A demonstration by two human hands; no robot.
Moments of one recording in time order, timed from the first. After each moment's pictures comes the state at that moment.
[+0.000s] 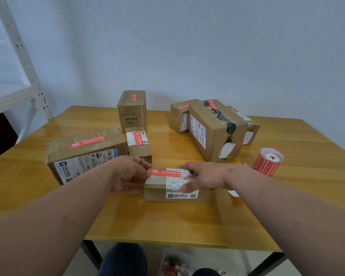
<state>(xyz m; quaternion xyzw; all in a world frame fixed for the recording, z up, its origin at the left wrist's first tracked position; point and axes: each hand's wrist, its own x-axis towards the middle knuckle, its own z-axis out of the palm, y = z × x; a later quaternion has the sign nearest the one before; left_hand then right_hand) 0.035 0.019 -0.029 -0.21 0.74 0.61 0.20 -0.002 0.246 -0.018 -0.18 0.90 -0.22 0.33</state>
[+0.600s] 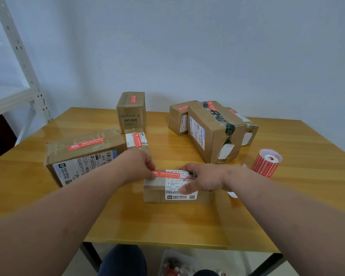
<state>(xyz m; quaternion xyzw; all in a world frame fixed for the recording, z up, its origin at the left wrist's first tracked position) 0.029 0.036 -0.016 -0.03 0.97 0.22 0.09 -0.004 0.245 -0.019 -0.17 0.90 -0.22 0.33</state>
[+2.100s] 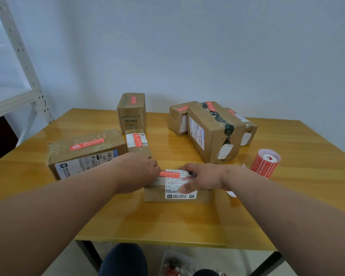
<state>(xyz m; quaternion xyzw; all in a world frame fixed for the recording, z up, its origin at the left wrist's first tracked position) 0.039 0.037 -0.011 0.30 0.91 -0.28 0.02 -0.004 0.246 -0.022 -0.17 0.91 -0.21 0.32</state>
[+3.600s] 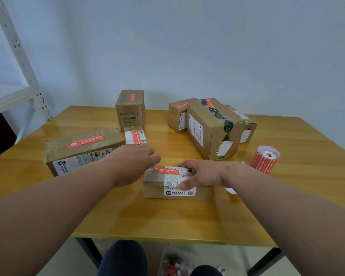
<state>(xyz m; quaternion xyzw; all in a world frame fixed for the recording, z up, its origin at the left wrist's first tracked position) 0.029 0.022 -0.020 0.24 0.96 -0.14 -0.05 -0.013 0.249 -0.031 -0.18 0.90 -0.23 0.33</state>
